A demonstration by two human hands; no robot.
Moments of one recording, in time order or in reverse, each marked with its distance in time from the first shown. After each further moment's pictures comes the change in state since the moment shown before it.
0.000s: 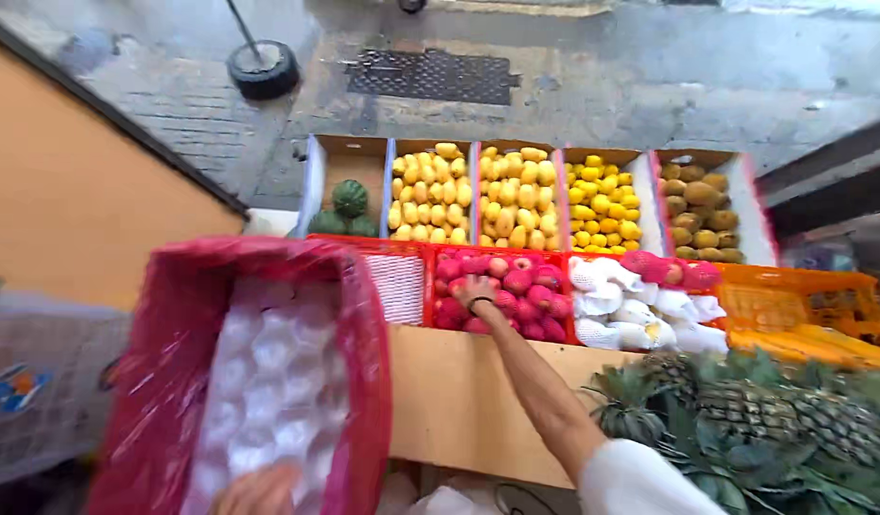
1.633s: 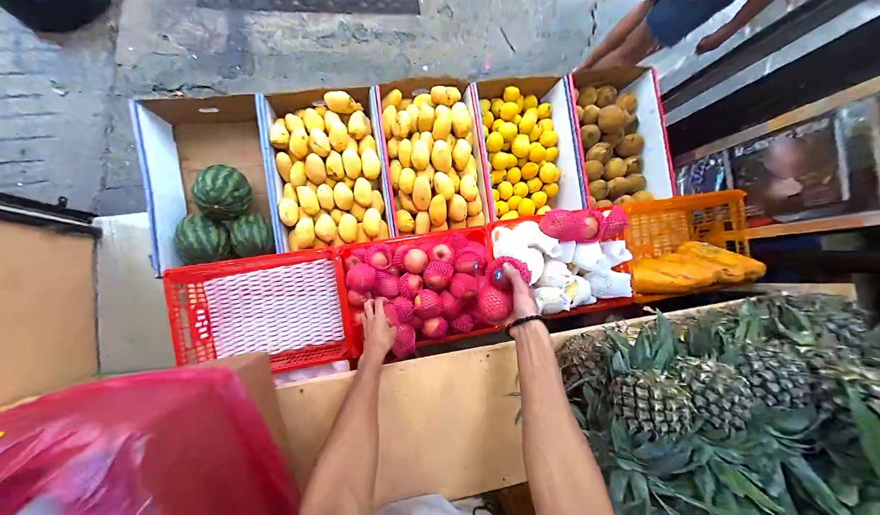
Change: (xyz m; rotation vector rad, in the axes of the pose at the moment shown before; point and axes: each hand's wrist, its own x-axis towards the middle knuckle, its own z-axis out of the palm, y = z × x) left_hand 0.265 0.013 0.515 -0.187 -0.760 -0.400; right_hand -0.019 0.166 -0.109 1.372 0.399 0.715
